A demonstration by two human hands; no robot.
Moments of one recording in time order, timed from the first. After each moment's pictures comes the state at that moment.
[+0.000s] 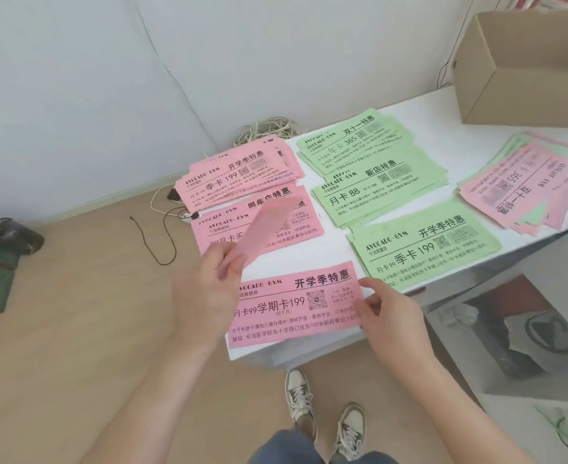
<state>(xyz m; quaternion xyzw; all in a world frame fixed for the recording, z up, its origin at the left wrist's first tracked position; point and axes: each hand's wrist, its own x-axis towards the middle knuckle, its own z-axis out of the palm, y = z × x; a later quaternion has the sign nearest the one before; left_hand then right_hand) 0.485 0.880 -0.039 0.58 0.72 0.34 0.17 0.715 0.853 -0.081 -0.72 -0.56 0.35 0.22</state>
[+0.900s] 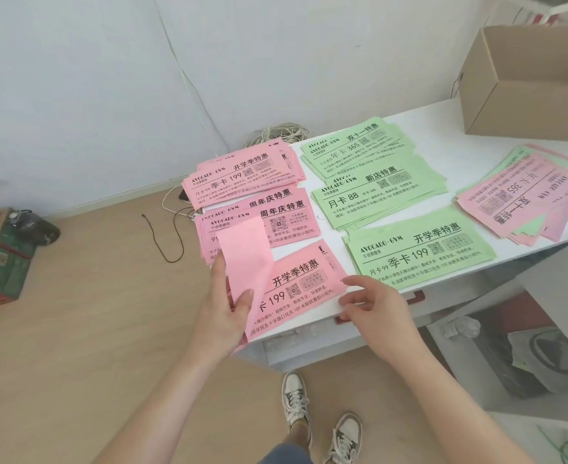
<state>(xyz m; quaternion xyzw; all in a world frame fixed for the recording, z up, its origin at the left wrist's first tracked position) 0.487 0.852 -0.089 0.56 0.69 0.31 0.33 0.728 0.861 -0.089 -0.67 -0.53 0.46 0.26</state>
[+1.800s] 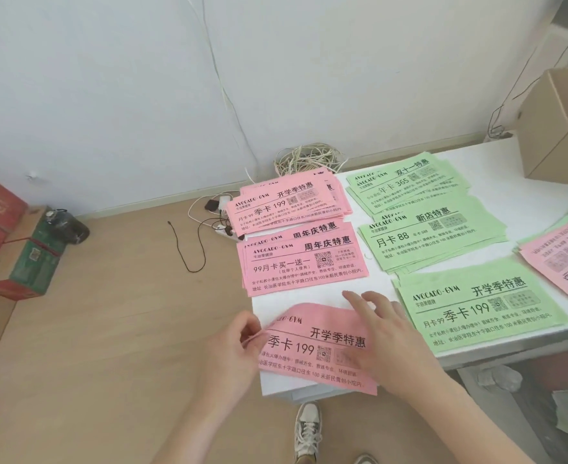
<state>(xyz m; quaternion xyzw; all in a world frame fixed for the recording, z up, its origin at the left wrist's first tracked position) 0.449 0.849 -0.069 0.50 0.78 0.26 0.28 0.679 0.900 -0.076 -0.58 -0.78 0.22 0.05</state>
